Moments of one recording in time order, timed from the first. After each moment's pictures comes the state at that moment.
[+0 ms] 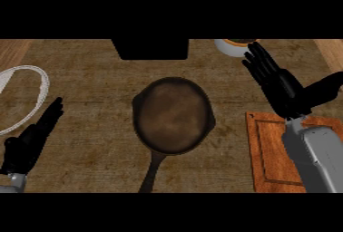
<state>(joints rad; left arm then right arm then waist) -0.02 0.58 -0.17 -1.42 0.20 0.09 -0.05 -0.43 -0.31 0.10 -1.43 -0.38 0.08 0.10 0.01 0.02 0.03</state>
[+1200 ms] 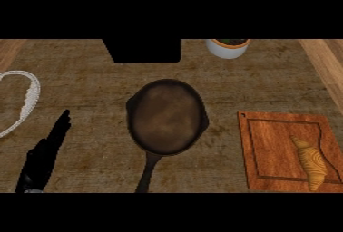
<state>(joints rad) 0.09 0.49 -0.22 -1.57 0.10 0.26 0.08 0.30 -0.86 -0.23 -1.61 0.02 -0.12 0.28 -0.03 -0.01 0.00</state>
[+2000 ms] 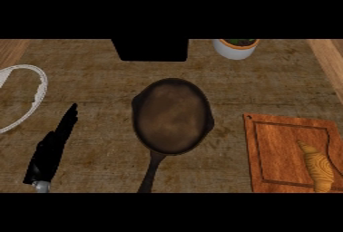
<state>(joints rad) 0.04 0.44 -0.21 -1.57 0.05 0.22 0.12 0.06 -0.93 -0.05 -1.78 -0.02 0.21 0.82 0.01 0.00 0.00</state>
